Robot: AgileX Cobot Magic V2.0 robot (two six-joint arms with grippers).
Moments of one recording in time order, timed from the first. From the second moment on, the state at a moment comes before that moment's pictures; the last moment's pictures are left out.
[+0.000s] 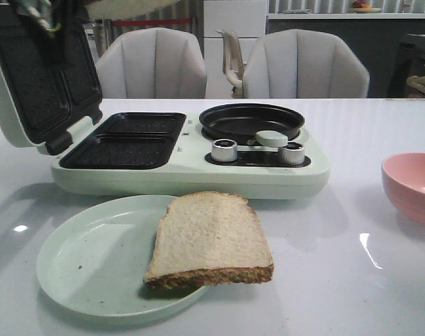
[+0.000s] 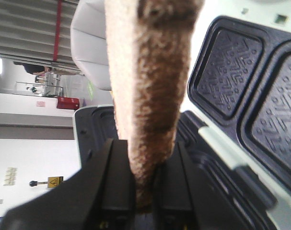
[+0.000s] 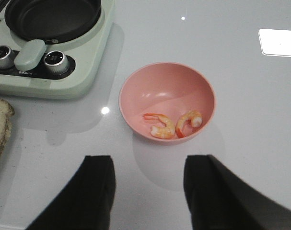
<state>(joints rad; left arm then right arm) -0.74 1.52 -1.04 1.56 0.67 -0.55 0.01 0.57 -0.55 0.06 0.64 -0.02</state>
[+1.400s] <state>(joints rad) -0.51 2.05 -1.40 1.56 0.56 -0.54 0.01 0.57 -0.55 0.06 0.64 -0.02</state>
